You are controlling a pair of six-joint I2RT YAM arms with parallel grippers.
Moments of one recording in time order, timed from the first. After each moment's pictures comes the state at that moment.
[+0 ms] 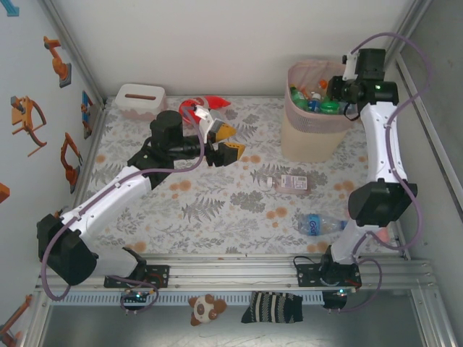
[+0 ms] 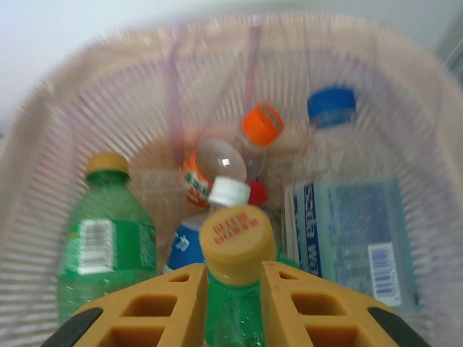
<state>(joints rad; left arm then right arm) -0.67 1.33 1.15 -0.02 0.67 -0.08 -0.03 1.79 2.03 -0.93 -0.13 0.07</state>
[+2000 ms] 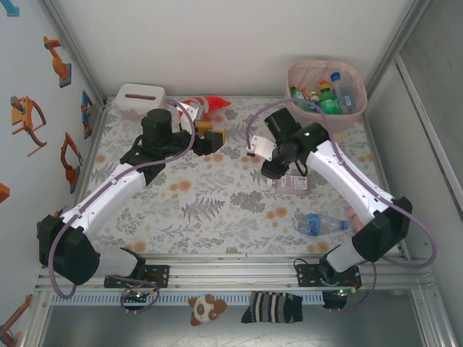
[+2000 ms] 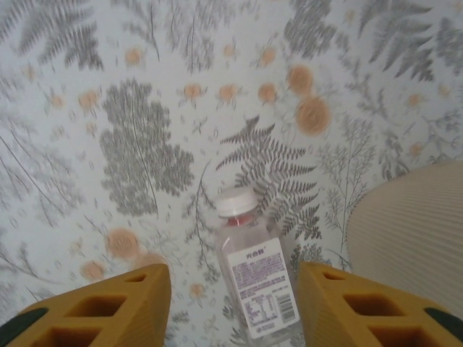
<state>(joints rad) -0.53 1.33 1.11 -0.08 0.49 -0.24 0.61 1.53 1.51 -1.15 -0.02 -0.66</state>
